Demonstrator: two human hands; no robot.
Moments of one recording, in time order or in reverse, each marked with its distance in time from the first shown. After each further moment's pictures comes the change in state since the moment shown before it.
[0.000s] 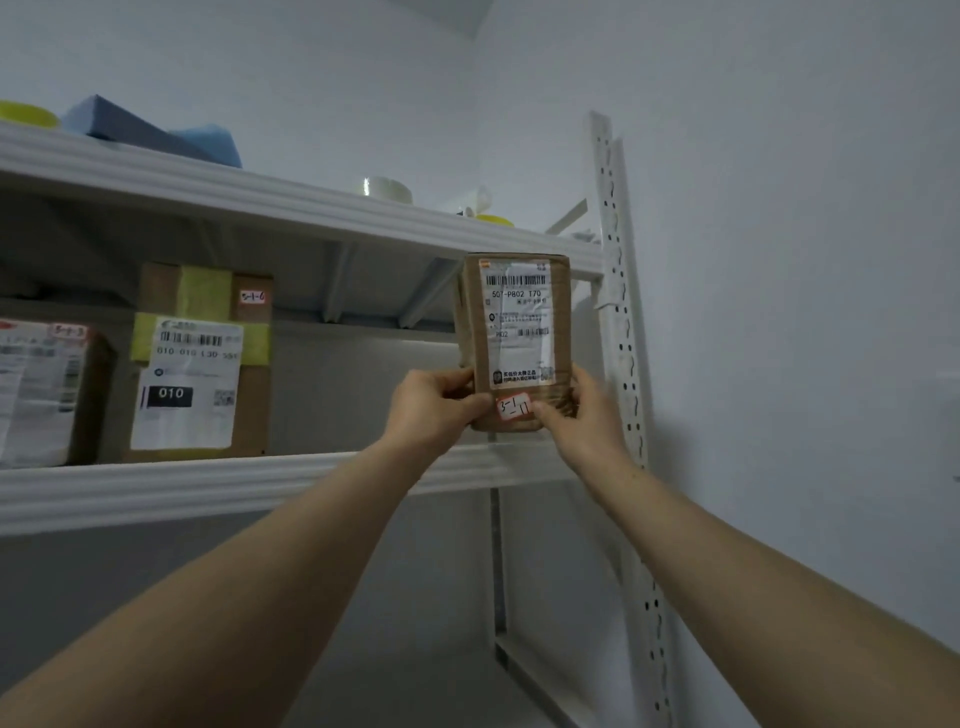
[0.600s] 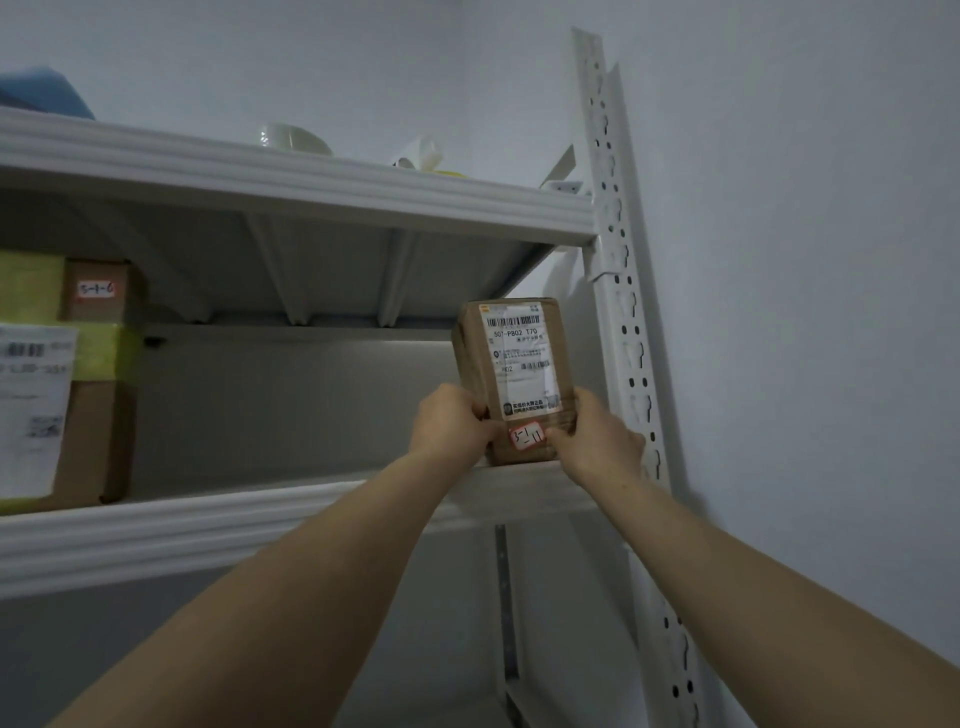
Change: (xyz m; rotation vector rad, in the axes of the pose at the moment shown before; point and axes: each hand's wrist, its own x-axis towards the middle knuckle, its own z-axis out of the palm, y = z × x) left_hand 0.107 -0.060 0.111 0.497 0.022 -0.088; right_hand 0.104 0.129 -0.003 -0.521 -0.069 0.135
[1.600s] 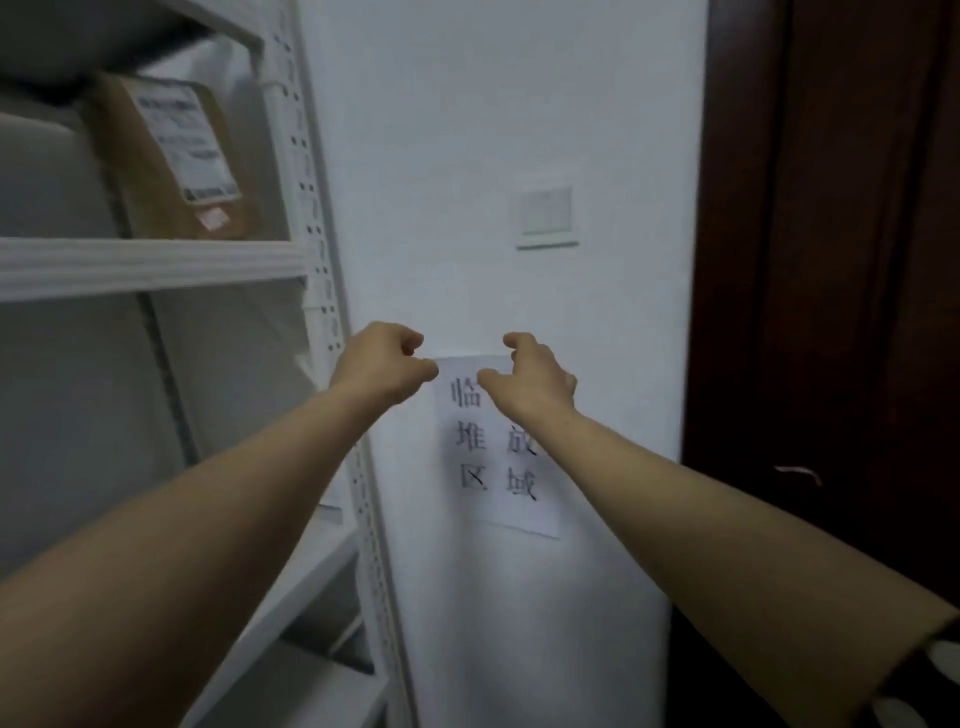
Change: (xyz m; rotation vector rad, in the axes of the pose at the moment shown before) left_hand -0.266 0.051 0.007 -0.307 -0.616 0.261; right_hand -0.334 0.000 -0.169 -0.335 0.135 0.568
